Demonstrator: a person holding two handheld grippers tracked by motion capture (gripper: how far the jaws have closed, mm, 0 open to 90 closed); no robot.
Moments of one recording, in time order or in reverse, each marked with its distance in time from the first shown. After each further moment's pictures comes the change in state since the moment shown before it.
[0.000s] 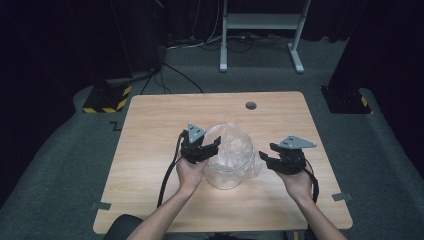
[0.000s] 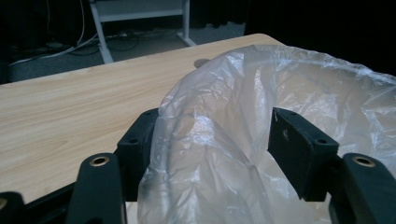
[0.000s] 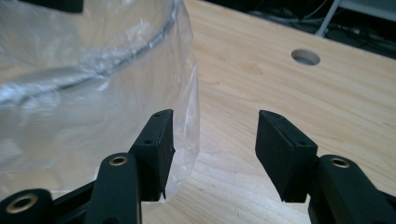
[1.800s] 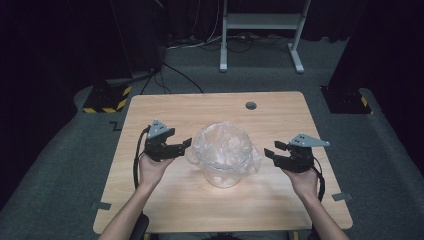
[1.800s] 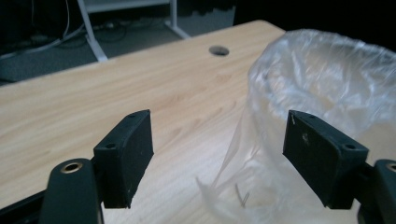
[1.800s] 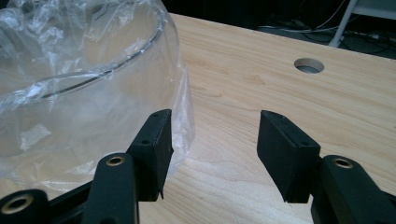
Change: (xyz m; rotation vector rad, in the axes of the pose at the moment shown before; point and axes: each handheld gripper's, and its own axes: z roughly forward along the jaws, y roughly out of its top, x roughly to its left) left arm 0.086 0.001 -0.057 0.081 -0.091 0.033; right arm -0.023 -0.006 -0.006 -0.060 0.060 0.069
